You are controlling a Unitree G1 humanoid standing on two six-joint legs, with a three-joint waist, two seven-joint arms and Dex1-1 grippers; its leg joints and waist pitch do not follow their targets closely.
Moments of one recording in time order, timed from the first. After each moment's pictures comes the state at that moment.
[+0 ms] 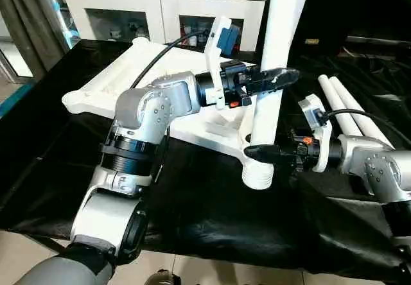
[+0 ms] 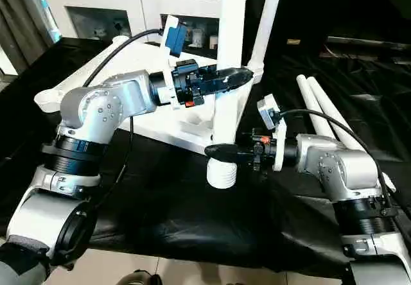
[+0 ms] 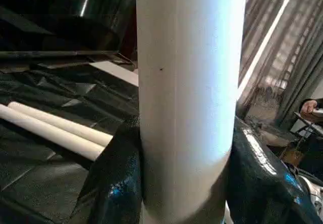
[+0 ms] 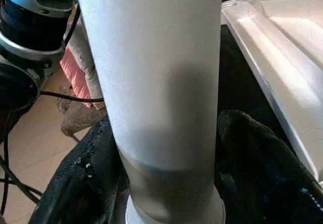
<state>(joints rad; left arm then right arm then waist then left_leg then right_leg) -0.96 0.08 -0.01 0.30 -0.60 0.81 -0.86 -0.52 -0.55 0.06 0.17 0.61 0.79 1.23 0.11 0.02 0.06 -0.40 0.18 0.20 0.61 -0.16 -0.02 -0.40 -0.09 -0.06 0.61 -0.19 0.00</state>
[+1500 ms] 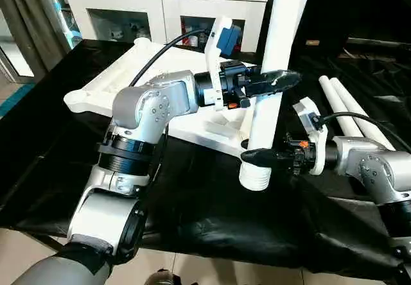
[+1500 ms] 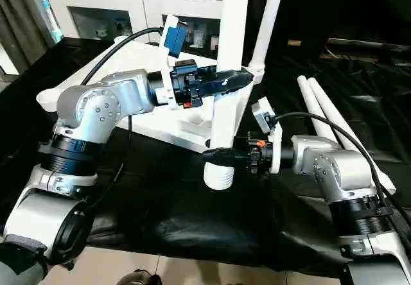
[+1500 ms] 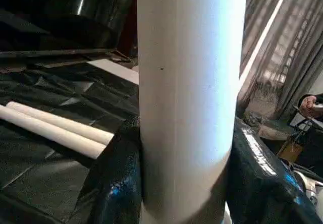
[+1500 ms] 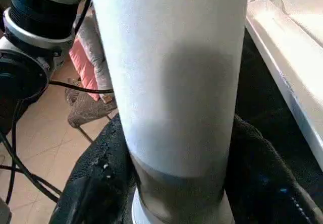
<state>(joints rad) -0.96 0.08 -0.02 0.28 -0.60 0.83 -0.87 -0.51 -0.54 0.09 0.18 0.60 0.75 1.26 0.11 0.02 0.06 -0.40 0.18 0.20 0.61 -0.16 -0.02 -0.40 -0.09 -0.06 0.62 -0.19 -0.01</state>
